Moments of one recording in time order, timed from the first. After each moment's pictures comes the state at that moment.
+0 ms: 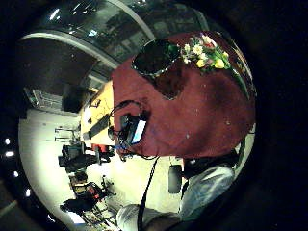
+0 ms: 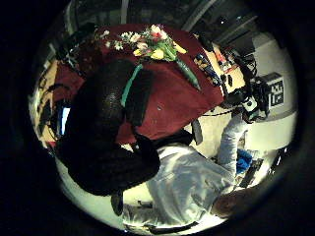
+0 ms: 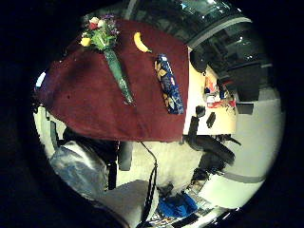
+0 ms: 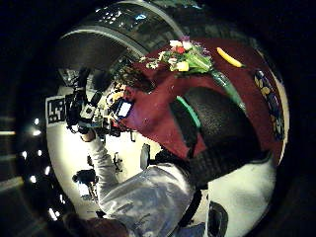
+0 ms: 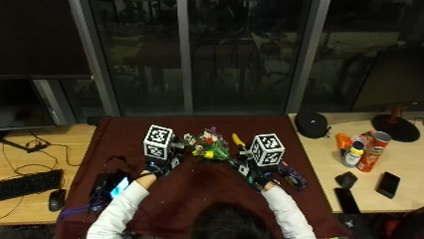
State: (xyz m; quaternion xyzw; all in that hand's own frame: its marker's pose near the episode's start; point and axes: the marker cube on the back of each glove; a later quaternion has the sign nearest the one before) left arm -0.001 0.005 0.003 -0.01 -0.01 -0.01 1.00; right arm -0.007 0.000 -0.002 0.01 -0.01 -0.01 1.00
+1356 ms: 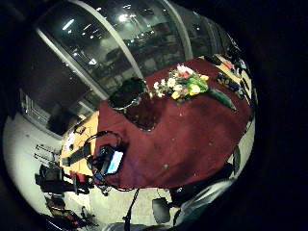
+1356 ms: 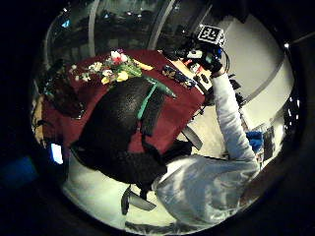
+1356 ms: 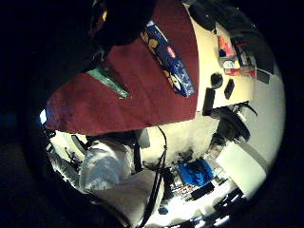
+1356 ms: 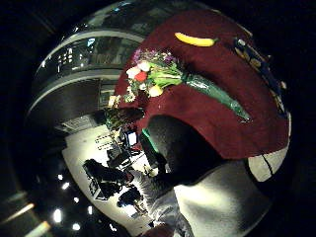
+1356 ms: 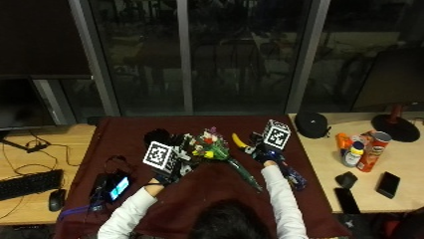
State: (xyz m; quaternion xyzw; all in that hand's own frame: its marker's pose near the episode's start) left arm 0.046 0.011 0.017 0.19 0.09 0.08 0.97; right arm 0.074 -0.082 0.026 -0.22 -0.12 0.28 0.93
